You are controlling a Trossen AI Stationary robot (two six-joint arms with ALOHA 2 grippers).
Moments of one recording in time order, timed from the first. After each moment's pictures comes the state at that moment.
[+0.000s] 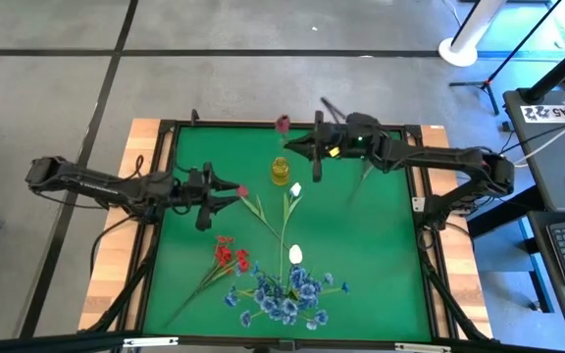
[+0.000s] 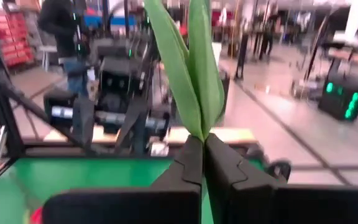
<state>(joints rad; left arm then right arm) -0.08 0.76 0.28 0.49 -0.22 -0.19 -0.30 1.45 1.09 0.35 -0.28 -0.06</state>
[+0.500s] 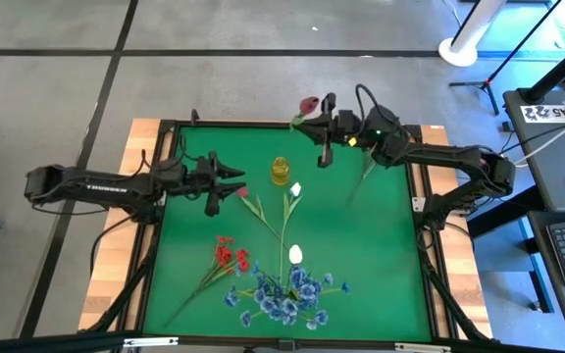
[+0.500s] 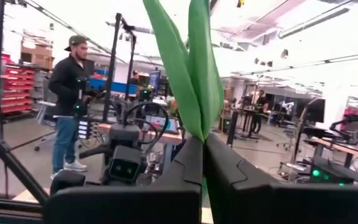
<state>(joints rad) 0.18 0.86 0.28 0.57 -0.01 -0.18 -0.38 1.45 1.02 0.77 -0.38 -0.06</state>
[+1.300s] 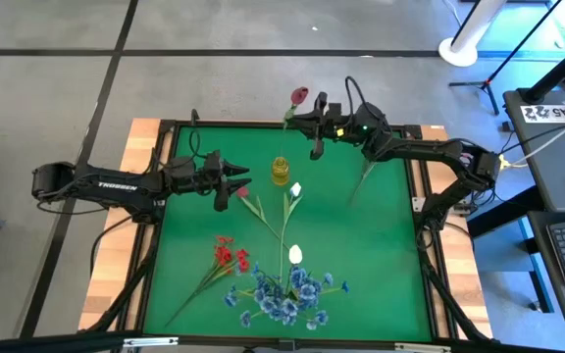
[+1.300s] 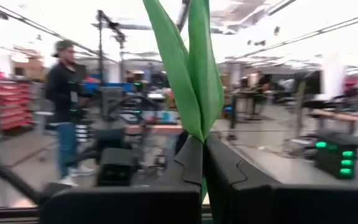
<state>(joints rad) 0.25 1.02 0.28 0.63 -0.01 -0.21 -0.45 1.58 1.02 0.87 -0.41 0.08</state>
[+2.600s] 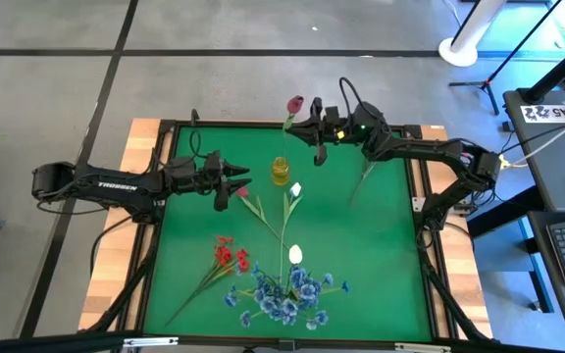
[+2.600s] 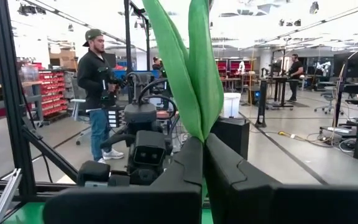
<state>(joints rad) 0.25 1.02 0.28 0.62 -0.01 -0.23 -0.46 1.57 1.02 0.81 -0.53 0.10</state>
